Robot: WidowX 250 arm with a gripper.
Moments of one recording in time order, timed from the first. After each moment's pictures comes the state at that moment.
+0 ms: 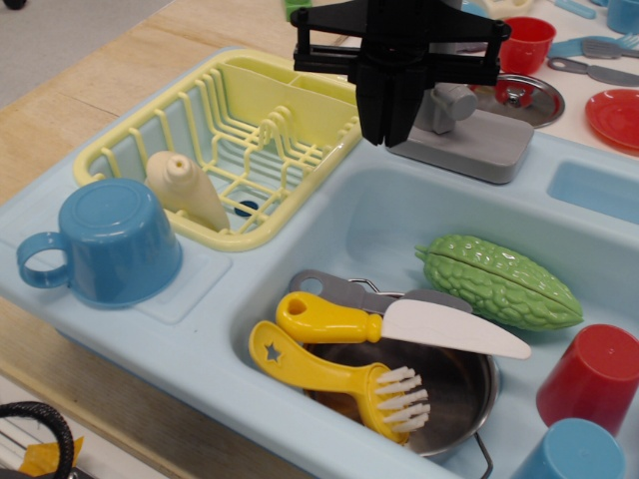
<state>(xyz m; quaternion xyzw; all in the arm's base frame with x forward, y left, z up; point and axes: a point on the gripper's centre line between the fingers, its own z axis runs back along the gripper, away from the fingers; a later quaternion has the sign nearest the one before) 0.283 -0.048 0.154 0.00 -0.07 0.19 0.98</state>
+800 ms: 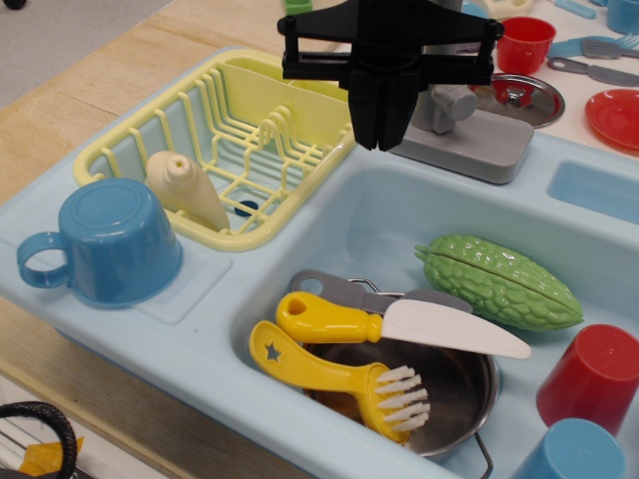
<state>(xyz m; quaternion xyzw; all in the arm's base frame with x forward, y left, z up) 0.274 -0.051 0.165 0.02 -0.09 0.22 0.97</state>
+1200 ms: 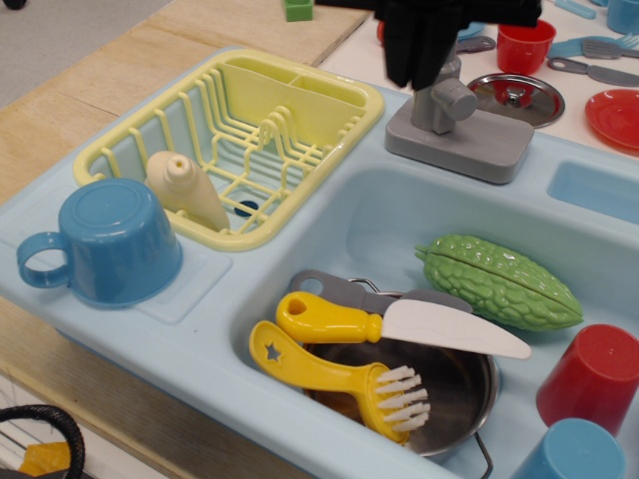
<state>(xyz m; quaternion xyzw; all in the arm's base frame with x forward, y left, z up) 0.294 -0.065 0.188 0.03 -0.13 0.17 0.98</state>
